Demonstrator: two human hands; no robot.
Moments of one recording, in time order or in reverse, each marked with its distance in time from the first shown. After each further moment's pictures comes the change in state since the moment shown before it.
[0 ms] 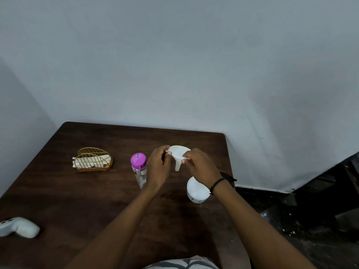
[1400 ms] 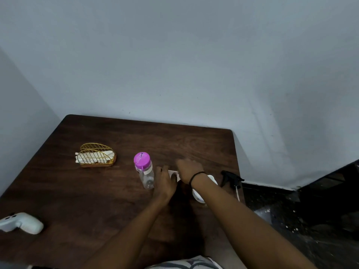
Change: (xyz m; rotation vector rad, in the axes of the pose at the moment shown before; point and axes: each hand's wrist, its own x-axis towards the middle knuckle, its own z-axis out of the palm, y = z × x) left_hand -0.027 -0.073 0.034 0.294 -0.232 -0.313; right_hand 0.041 -0.010 0.070 -0.367 -0.456 0.143
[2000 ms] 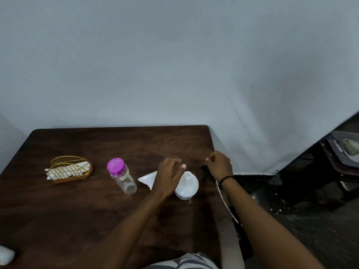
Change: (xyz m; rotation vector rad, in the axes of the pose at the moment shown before) left_hand -0.017 0.065 0.011 -0.229 -0.107 0.468; right_hand -0.068 0.141 0.001 0.558 0.441 0.547
